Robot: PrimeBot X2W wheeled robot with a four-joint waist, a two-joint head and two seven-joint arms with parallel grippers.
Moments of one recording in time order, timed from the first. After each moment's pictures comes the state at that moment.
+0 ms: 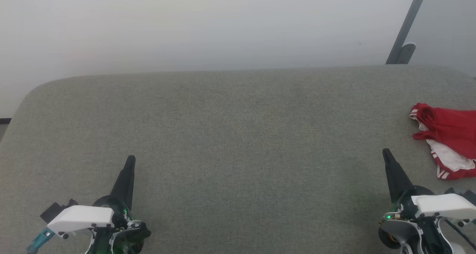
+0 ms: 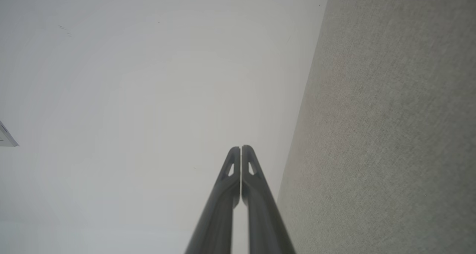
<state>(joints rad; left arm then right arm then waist) -0.10 0.05 0.11 0.25 -1.62 -0.13 0.11 -0.11 -0.05 -0.12 0.25 1.61 0.13 0.11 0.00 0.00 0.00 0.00</state>
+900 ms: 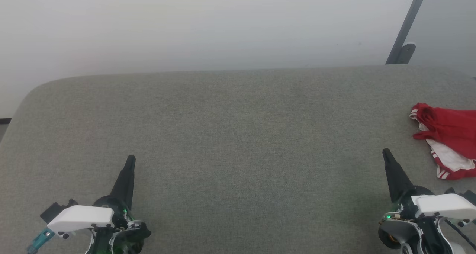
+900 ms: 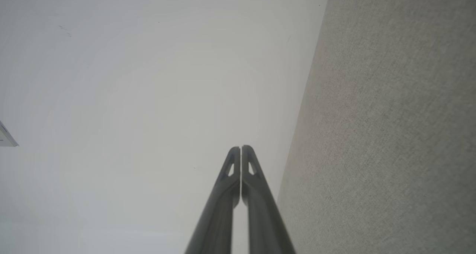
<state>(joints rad) -0.10 0.05 0.11 0.25 -1.62 -0.13 0.11 -0.11 -0.05 -0.12 0.25 1.61 0.13 0.11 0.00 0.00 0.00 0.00</state>
